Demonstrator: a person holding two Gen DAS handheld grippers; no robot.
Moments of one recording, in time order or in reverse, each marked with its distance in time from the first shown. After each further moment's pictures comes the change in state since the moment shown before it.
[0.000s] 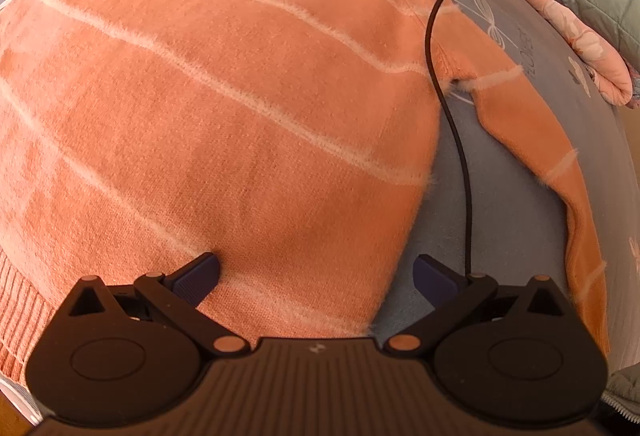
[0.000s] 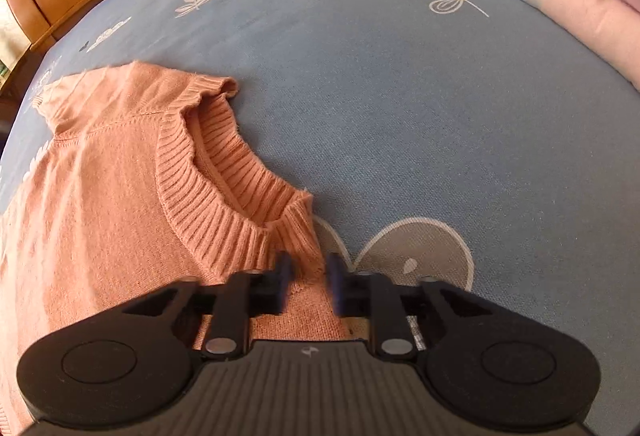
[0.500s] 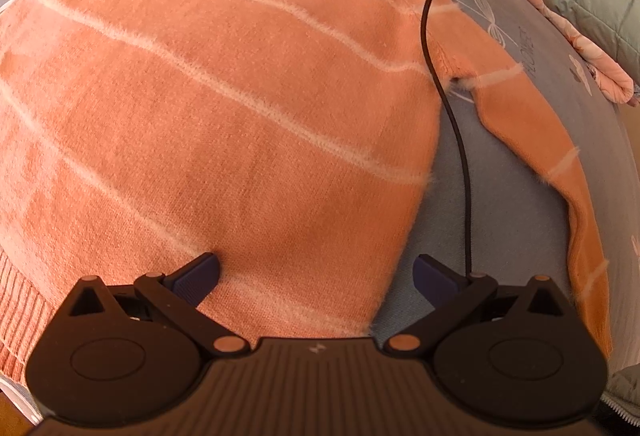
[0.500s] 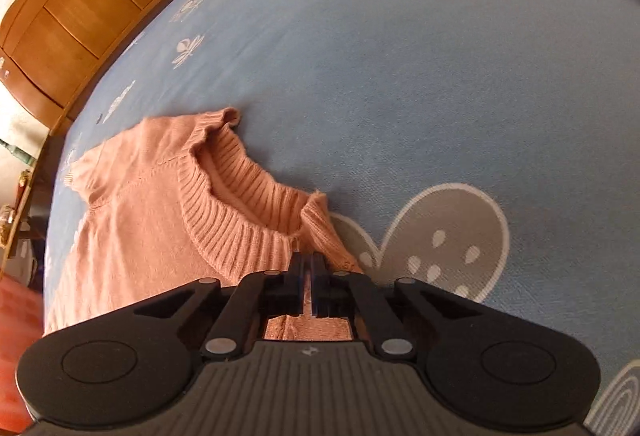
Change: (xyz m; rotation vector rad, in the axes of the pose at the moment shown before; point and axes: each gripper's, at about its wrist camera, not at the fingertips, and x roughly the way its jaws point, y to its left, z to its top) left arm 0.045 -0.027 0.021 0.004 -0.003 0.006; right arm 0.004 -0.022 -0.005 0.204 -0.034 0.119
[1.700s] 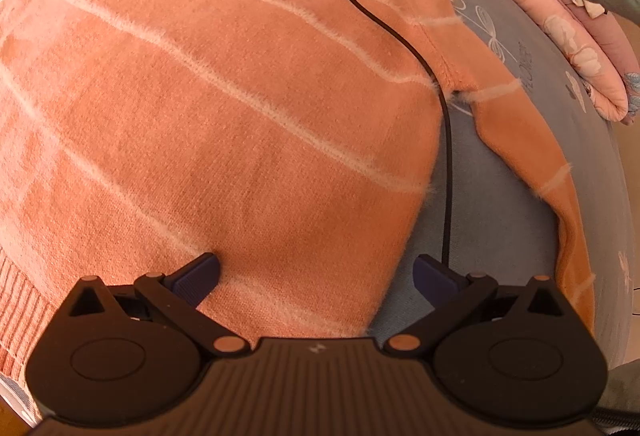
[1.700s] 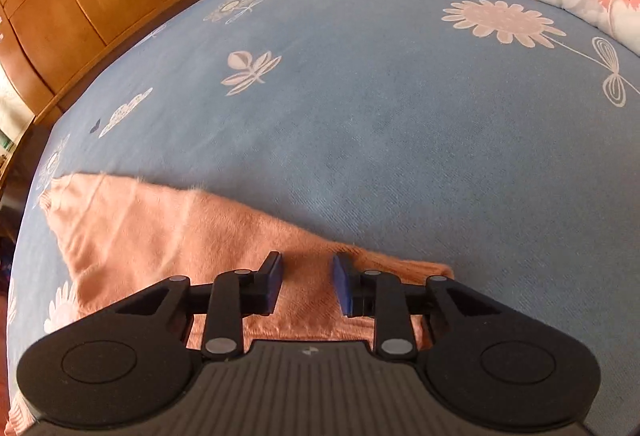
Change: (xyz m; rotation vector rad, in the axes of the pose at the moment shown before) left arm 0.064 -0.043 0.073 -0.044 -0.004 -0.043; right arm 0.118 0.147 0.097 -0.098 -0.077 0.027
